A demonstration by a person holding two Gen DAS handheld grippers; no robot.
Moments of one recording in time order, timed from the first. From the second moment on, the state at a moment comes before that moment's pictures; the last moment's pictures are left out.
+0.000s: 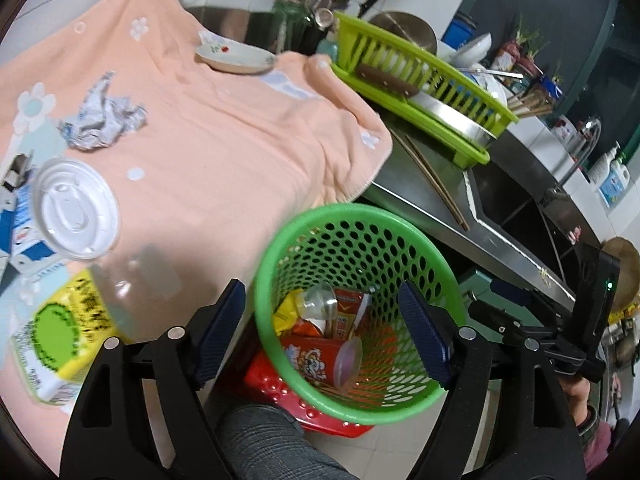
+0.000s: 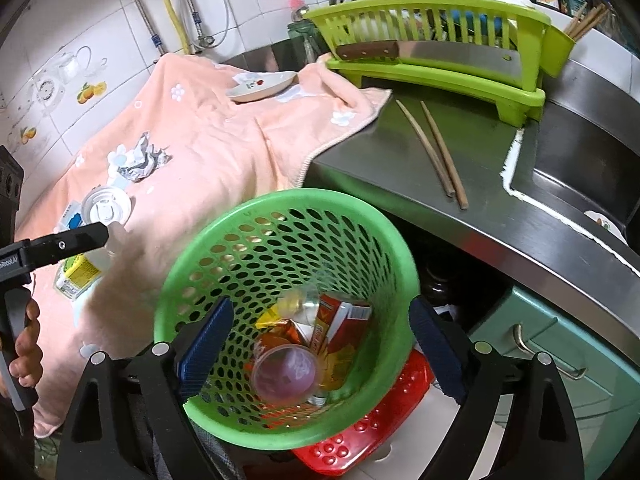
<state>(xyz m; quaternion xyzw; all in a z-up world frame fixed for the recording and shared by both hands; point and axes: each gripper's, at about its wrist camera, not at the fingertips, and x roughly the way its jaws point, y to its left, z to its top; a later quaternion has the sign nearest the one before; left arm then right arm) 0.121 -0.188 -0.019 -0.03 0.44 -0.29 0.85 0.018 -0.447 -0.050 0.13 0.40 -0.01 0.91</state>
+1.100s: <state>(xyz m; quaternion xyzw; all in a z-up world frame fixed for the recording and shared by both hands) 0.124 -0.051 0.036 -0.08 0.37 -0.19 0.91 0.074 -0.300 -0.016 0.05 0.40 0.13 0.91</state>
